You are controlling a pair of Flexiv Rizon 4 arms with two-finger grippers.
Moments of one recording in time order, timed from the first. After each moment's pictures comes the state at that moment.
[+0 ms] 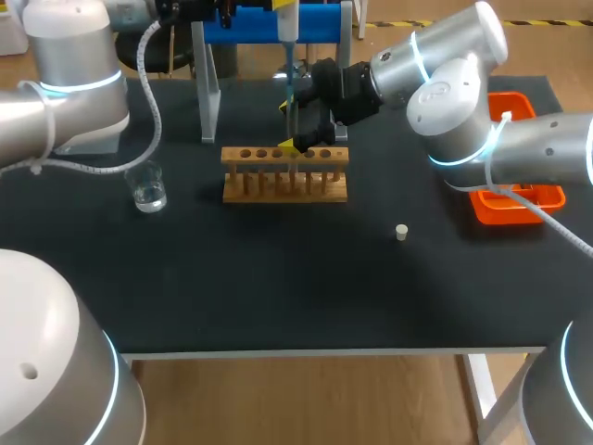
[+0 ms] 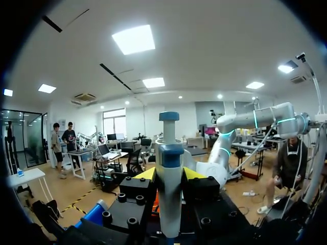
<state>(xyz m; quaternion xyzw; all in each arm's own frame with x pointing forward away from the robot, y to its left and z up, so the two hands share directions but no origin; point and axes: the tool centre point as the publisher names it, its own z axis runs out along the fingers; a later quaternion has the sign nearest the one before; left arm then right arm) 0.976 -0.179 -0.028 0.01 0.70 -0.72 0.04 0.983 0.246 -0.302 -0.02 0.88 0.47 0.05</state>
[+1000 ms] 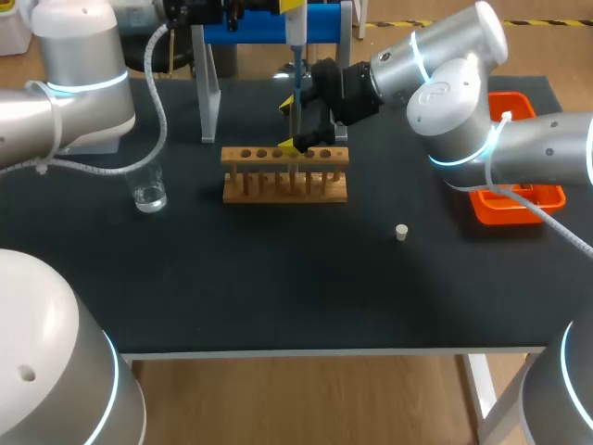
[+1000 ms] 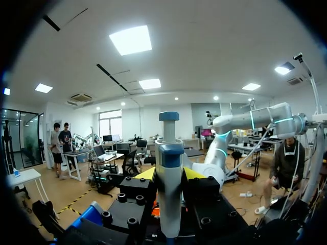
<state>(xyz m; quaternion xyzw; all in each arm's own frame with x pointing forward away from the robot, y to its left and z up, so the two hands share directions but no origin) 0.969 -0.190 -0.032 0.02 0.69 -0.72 0.03 0.983 0.246 -0.302 -0.02 0.88 0.47 0.05</state>
